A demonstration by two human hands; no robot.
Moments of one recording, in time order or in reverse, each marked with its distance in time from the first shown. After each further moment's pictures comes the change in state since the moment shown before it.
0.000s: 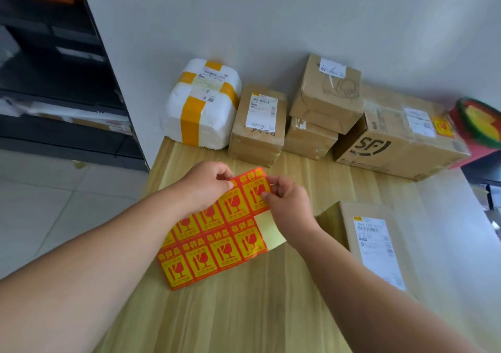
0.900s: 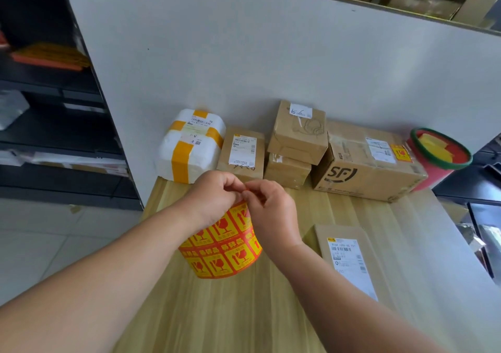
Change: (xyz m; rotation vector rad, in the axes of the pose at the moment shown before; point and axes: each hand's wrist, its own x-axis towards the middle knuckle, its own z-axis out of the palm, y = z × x) left_hand -0.039 0.082 -0.003 -0.138 0.095 0.213; right_hand -0.031 -0.054 -0.028 -0.129 0.243 -0.380
